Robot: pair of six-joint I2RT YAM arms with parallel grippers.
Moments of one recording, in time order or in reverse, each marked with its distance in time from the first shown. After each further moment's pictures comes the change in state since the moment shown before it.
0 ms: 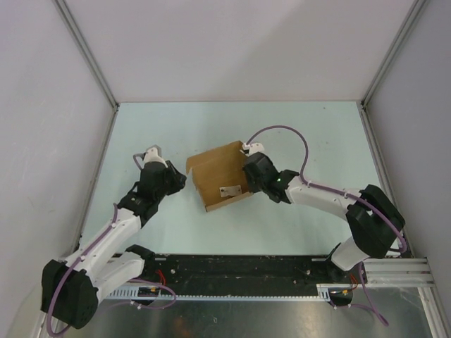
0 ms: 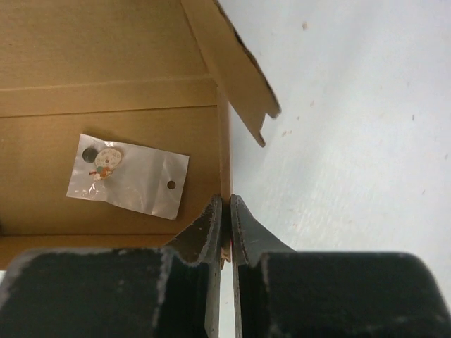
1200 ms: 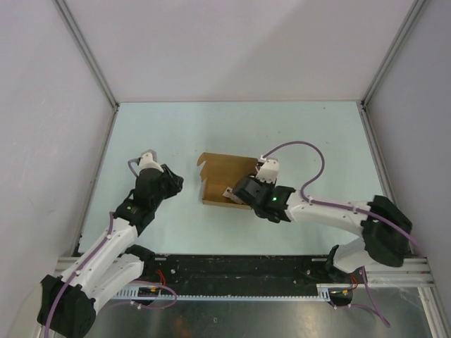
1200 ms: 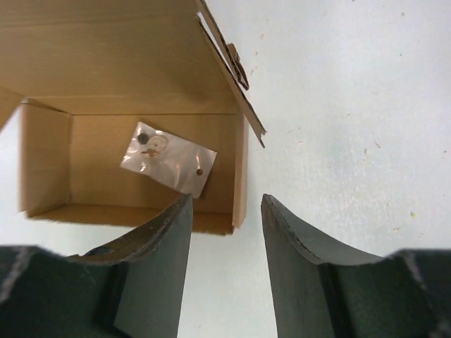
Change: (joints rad) left arm 0.002 -0.132 -0.061 -0.008 -0.028 -0.002; right arm 0.259 -0.059 -0.024 -0.251 0.475 0.701
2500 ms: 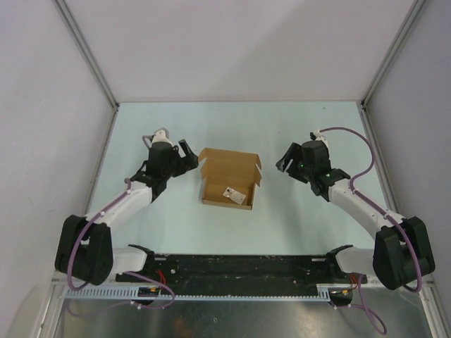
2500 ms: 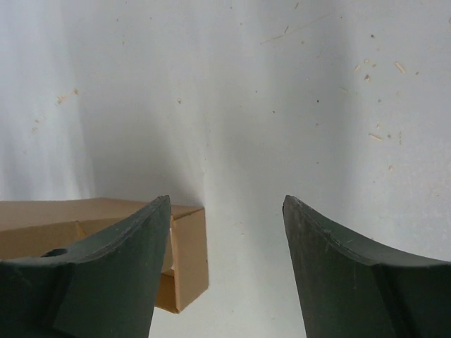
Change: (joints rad) left arm 0.046 0.433 0.193 0.197 0.081 0.062; right arm -0.697 -0.236 -0.177 0.278 -0.666 -0.318
